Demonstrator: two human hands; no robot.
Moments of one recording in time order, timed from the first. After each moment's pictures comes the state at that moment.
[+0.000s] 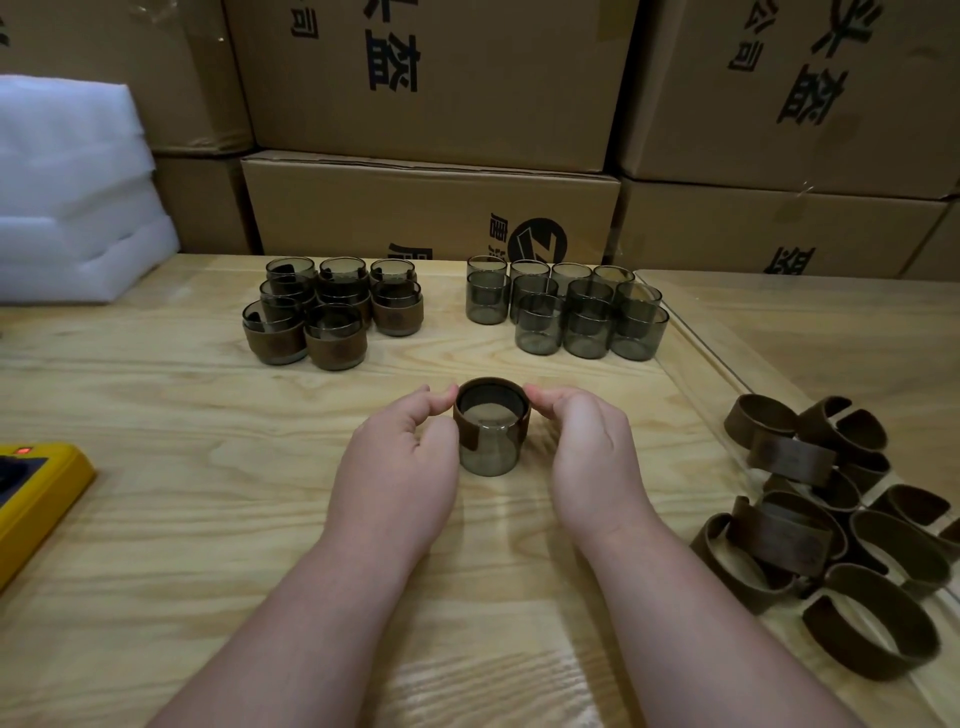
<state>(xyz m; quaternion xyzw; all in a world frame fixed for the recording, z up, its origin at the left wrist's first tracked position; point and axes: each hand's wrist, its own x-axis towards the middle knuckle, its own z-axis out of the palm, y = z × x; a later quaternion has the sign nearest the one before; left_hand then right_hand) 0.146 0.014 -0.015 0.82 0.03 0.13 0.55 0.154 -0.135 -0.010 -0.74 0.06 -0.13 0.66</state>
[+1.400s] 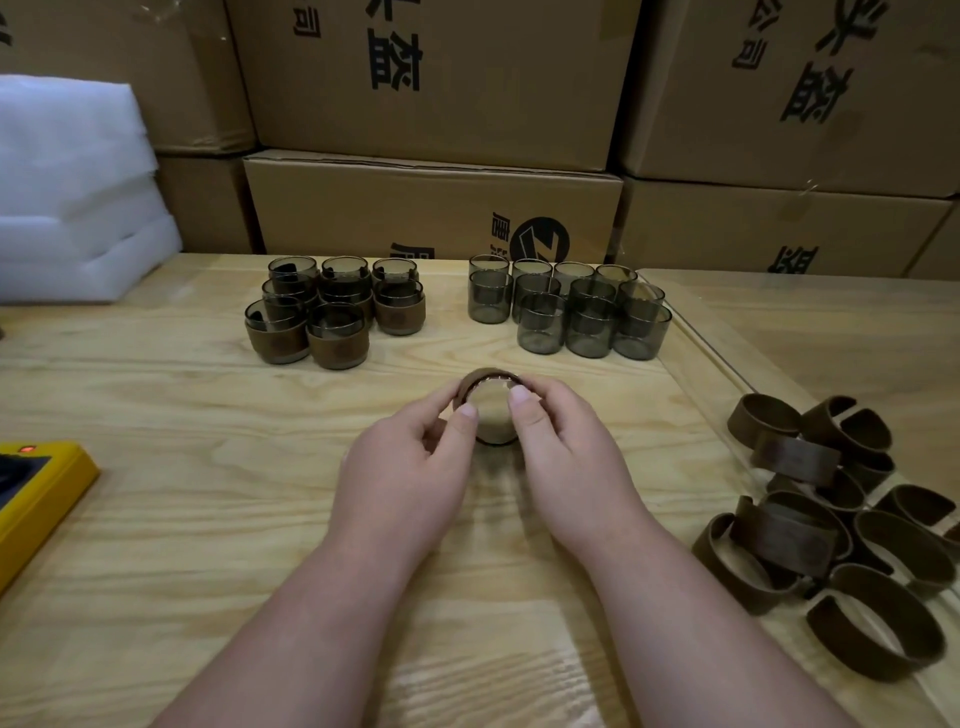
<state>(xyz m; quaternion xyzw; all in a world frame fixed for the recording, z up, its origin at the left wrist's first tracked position) 0.140 0.017 -0.014 0.85 0.02 0.13 0.50 0.150 -0.132 -0.016 -0.84 -0.02 -0.12 0.52</state>
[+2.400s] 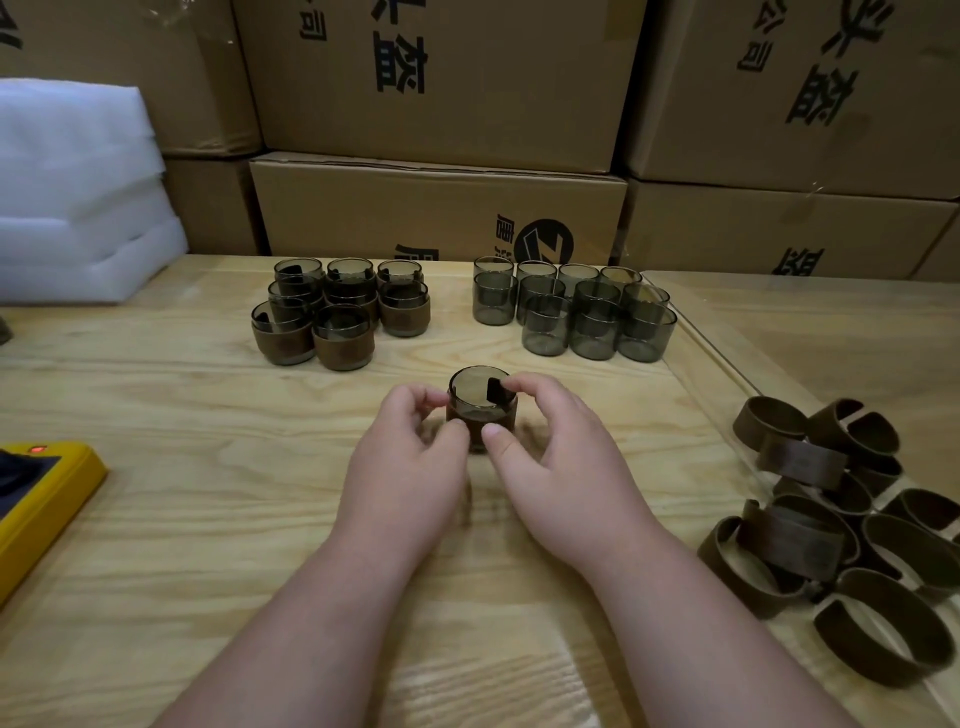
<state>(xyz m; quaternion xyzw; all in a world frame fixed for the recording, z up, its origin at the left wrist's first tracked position) 0.146 0.017 -0.018 0.81 0.06 0.13 0.56 0.140 -0.129 -0.007 -0.89 -0.06 -0.13 0.43</state>
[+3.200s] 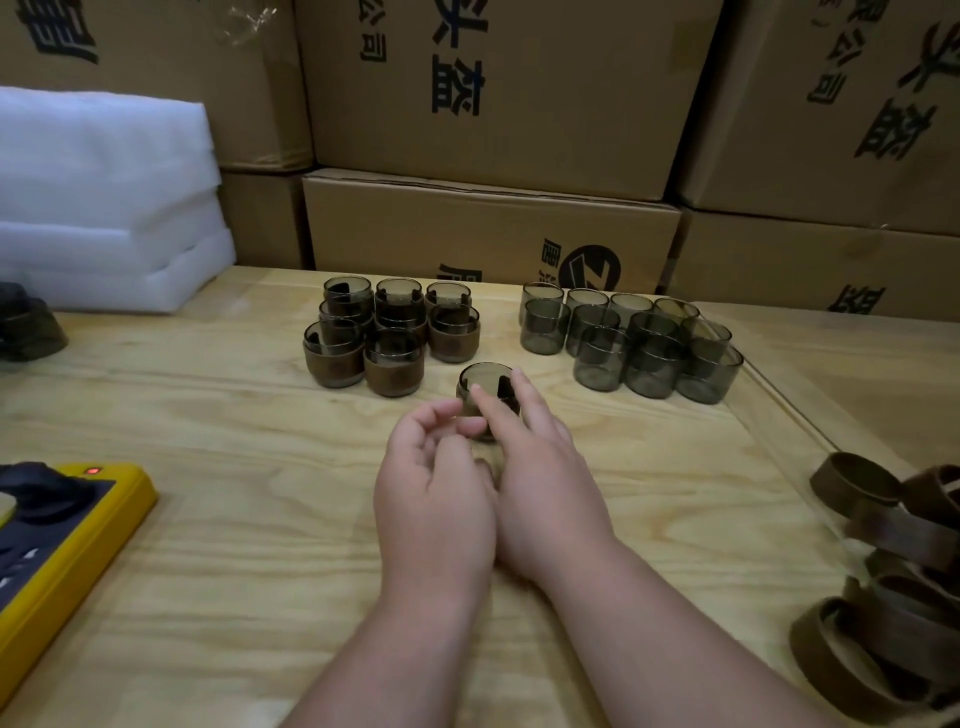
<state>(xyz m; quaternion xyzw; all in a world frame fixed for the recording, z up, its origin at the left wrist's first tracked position) 0.151 0.019 -0.009 0.61 0.12 0.24 0.75 0.183 -0.068 -0.015 -0.94 -0.11 -0.07 0.30</state>
